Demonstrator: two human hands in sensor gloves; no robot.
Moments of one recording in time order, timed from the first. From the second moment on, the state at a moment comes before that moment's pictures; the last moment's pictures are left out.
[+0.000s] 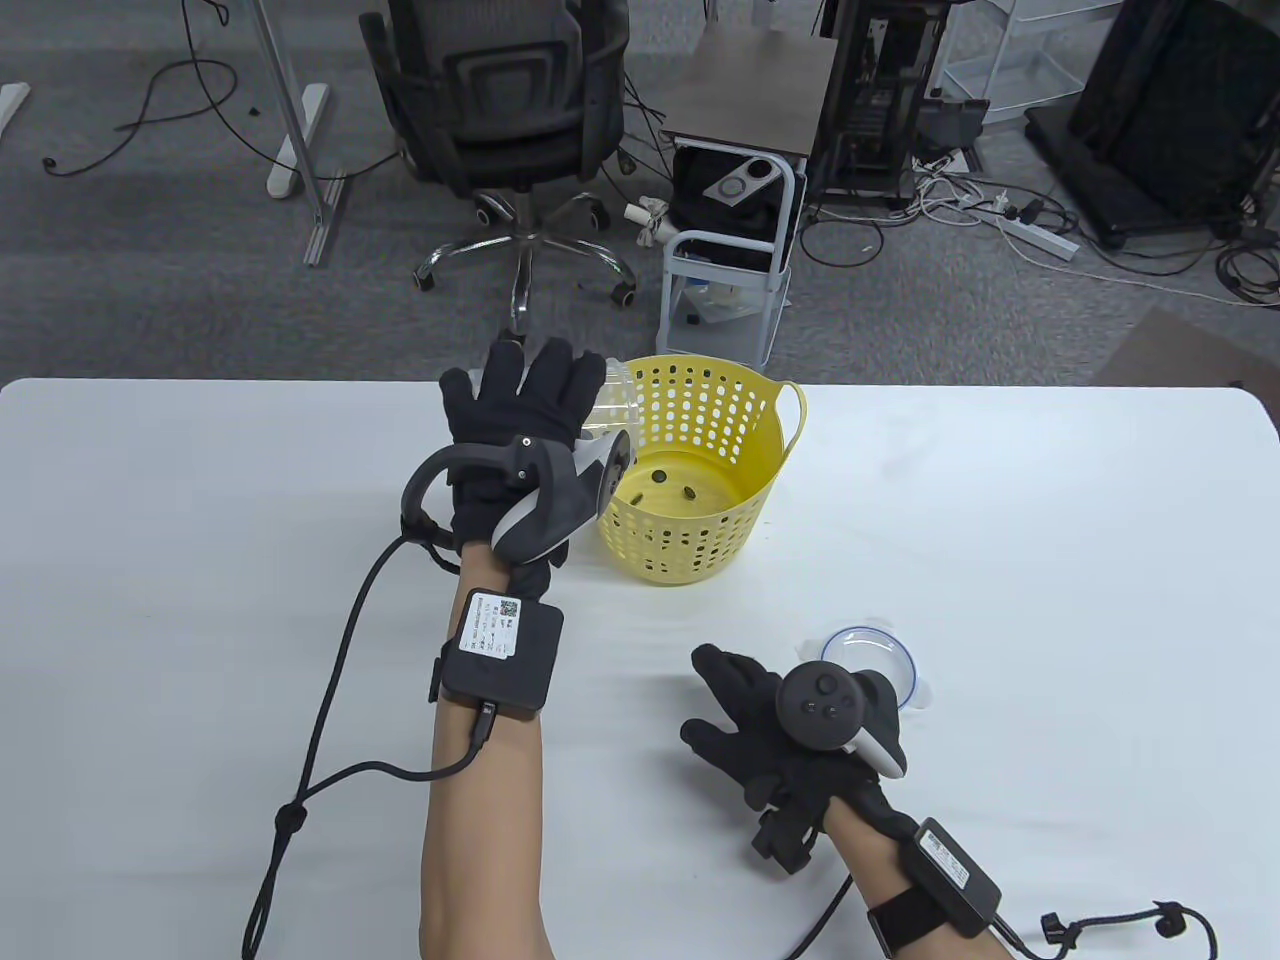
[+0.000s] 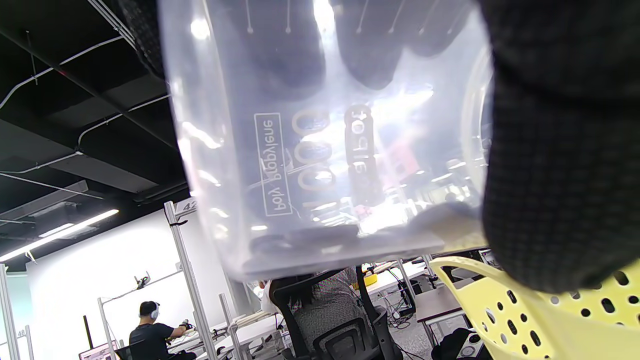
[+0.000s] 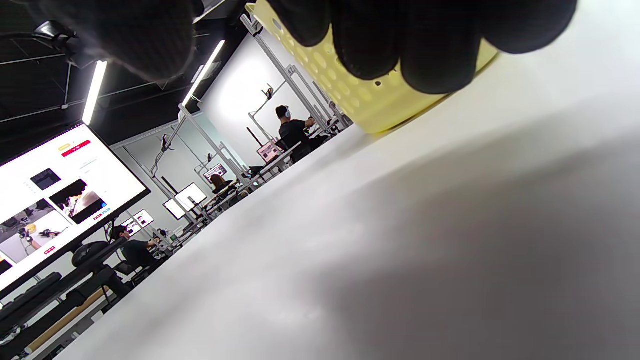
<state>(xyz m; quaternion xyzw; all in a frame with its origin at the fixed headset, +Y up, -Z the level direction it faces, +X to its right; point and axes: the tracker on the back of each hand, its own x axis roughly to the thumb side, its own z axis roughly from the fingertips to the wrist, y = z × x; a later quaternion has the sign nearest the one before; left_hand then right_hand) -0.107 -0.573 -0.412 0.22 0.00 -0.19 0.95 0.130 -0.771 -0.297 0.21 0.06 0.91 0.35</state>
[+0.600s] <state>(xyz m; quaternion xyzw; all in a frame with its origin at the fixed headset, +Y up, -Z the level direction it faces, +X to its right) -0.107 -0.573 -0.409 0.23 0.00 -0.21 0.95 0.129 -0.772 -0.297 0.21 0.07 0.92 0.34</state>
